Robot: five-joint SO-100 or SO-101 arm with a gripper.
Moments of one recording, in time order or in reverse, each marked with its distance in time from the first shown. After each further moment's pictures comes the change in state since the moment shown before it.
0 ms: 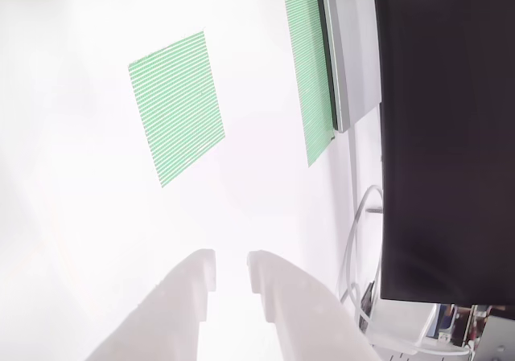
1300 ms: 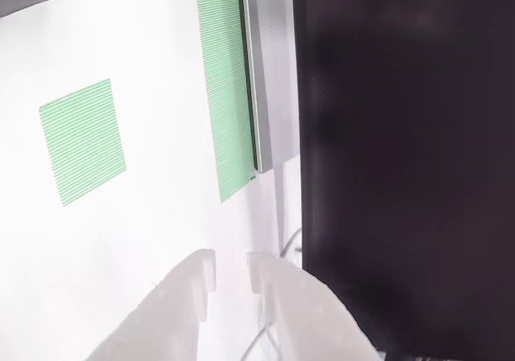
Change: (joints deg) arm -5.8 -35.6 -37.8 3.3 -3.9
